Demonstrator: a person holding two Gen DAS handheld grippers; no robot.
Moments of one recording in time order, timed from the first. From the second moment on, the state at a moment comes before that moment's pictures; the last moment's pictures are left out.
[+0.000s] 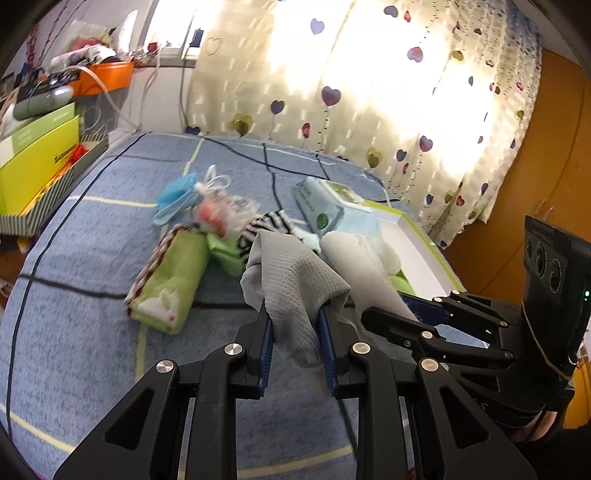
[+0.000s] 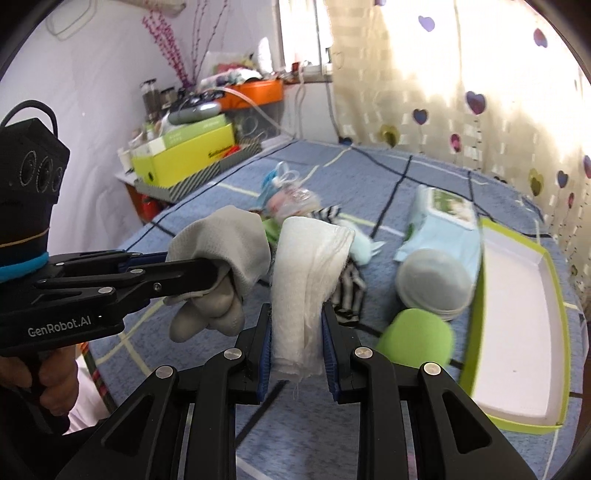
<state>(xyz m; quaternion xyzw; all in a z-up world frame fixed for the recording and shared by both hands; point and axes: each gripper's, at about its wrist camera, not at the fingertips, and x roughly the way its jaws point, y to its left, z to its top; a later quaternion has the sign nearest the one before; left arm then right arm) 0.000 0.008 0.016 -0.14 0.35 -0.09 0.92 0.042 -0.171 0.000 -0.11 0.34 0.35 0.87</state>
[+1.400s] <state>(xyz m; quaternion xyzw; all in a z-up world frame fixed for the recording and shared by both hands) 0.129 -0.176 0.029 -0.04 0.38 -0.22 0.90 0.150 -0.366 -0.029 -0.02 0.38 0.19 0.91</state>
